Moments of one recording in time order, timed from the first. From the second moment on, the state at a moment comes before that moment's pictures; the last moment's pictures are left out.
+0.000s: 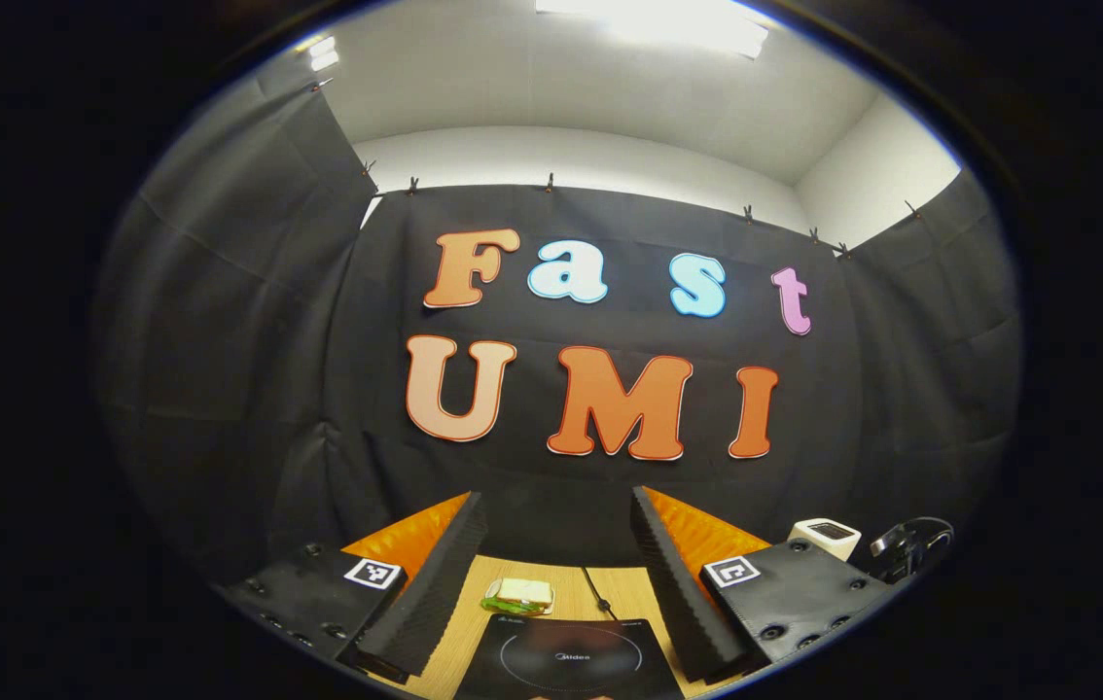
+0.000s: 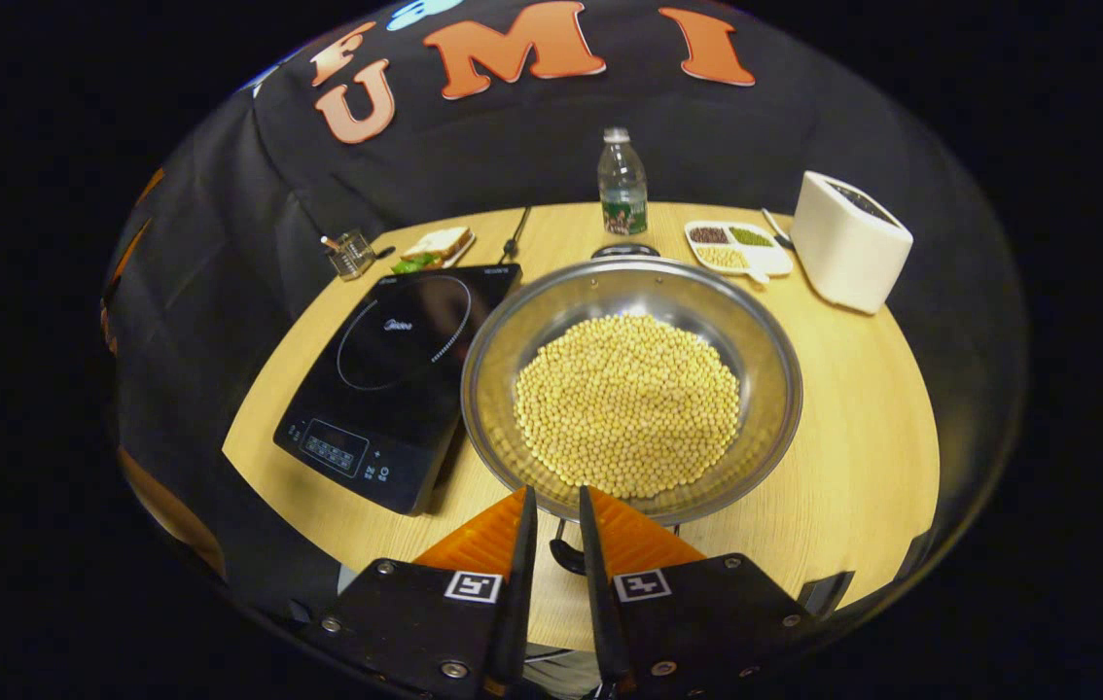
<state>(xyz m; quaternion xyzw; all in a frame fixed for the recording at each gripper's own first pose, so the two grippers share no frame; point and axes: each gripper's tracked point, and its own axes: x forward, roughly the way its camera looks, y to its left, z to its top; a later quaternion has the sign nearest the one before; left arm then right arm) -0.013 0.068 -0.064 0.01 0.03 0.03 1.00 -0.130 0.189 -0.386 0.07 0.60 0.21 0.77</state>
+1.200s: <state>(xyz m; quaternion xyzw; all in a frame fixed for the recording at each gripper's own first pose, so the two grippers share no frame) 0.001 0.069 -0.086 0.02 0.07 0.03 1.00 -0.143 0.185 -0.446 0.12 0.69 0.16 0.69</state>
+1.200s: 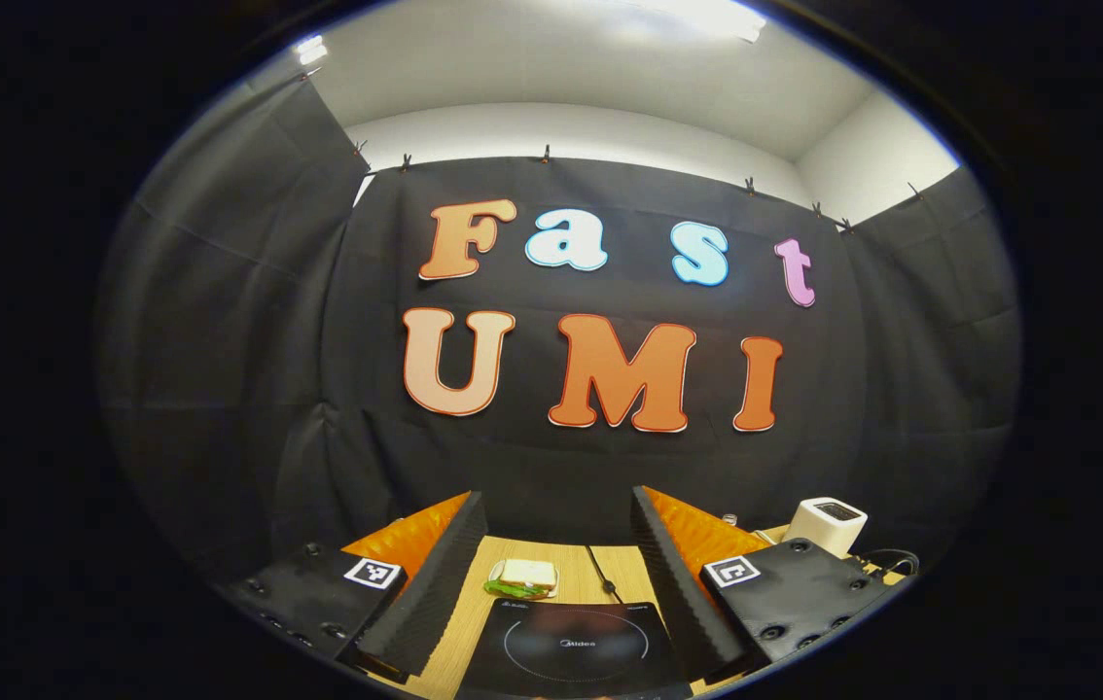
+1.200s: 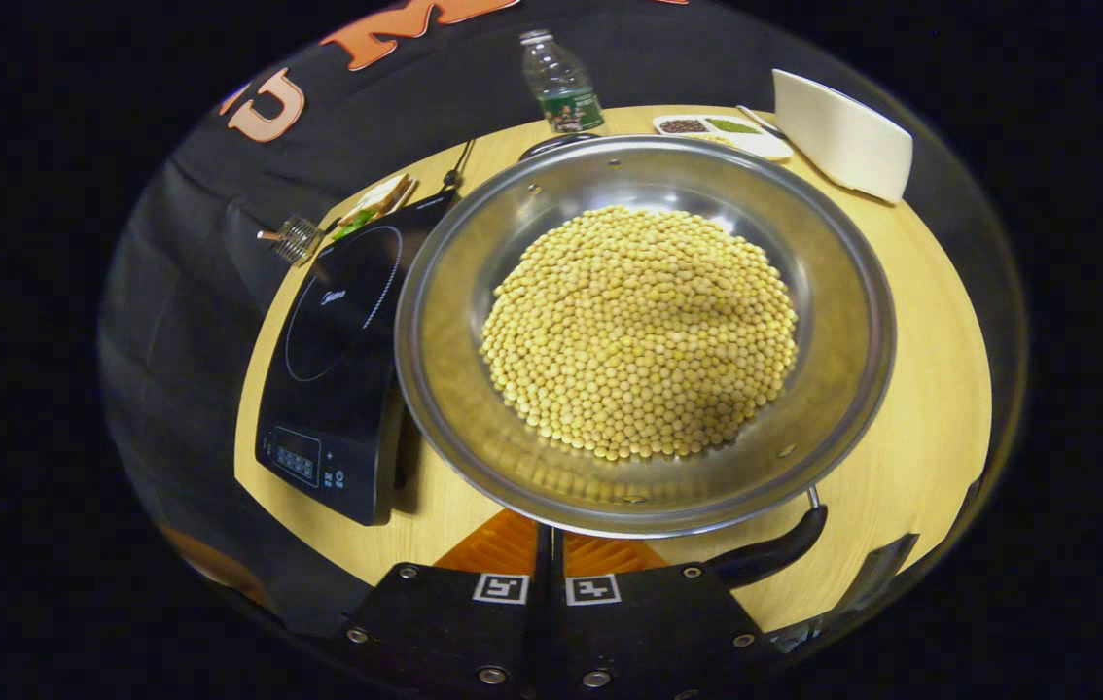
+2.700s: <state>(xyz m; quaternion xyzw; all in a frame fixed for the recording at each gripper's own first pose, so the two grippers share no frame) 0.052 0.044 -0.102 0.05 0.09 -0.01 0.99 -0.082 0.053 -0.502 0.15 0.69 -0.02 0.71</state>
